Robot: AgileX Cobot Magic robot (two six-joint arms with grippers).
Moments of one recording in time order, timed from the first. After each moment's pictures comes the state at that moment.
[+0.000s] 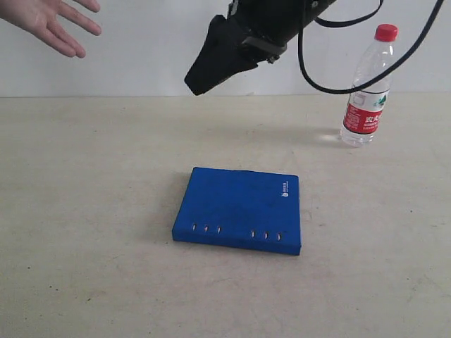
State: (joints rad) left arm 0.00 0.00 0.00 -0.62 0.10 -0.23; right arm 0.41 1.82 -1.71 0.79 1.22 -0.88
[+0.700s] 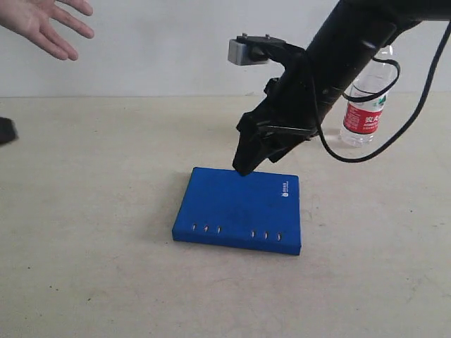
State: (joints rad) left arm 0.00 0.96 -0.56 -0.86 0.35 0.56; right arm 0.41 1.84 -1.46 0.52 1.10 -0.59
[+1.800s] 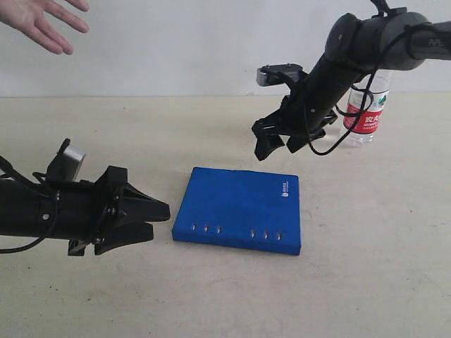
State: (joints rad) left arm 0.00 1.81 -0.60 -1.73 0.92 1.26; right arm 0.27 2.27 -1.78 0.44 0.90 -0.49
